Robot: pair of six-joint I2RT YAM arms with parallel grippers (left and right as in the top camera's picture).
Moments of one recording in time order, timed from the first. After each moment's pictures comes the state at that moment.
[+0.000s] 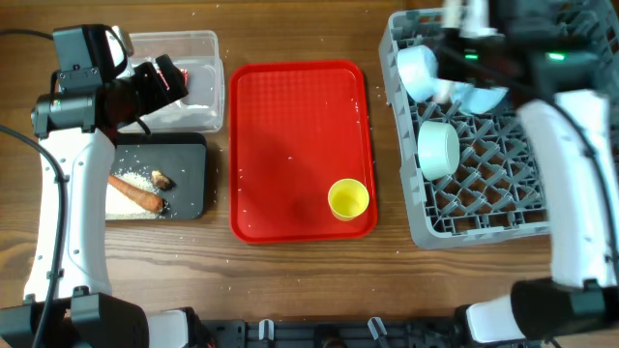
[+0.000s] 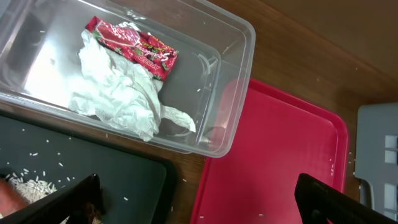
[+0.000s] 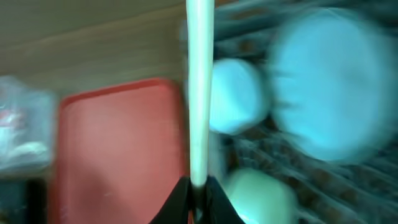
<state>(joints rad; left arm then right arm) 0.14 1.53 1.45 -0.84 0.16 -0.32 0.10 1.64 1.86 -1.15 -0.01 0.26</state>
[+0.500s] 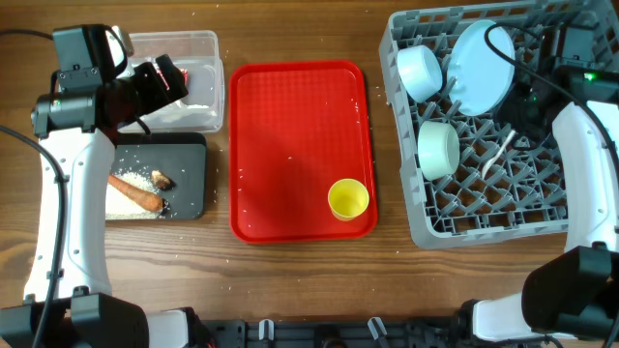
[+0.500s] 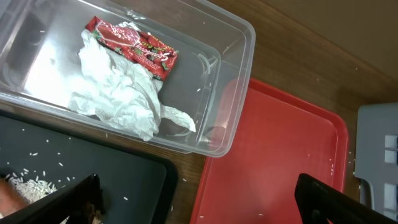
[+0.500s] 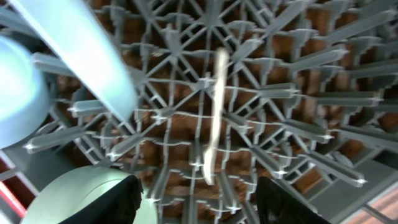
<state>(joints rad) 0.14 1.53 1.45 -0.84 0.16 -0.32 -0.17 1.64 1.49 -1.08 0.16 0.36</state>
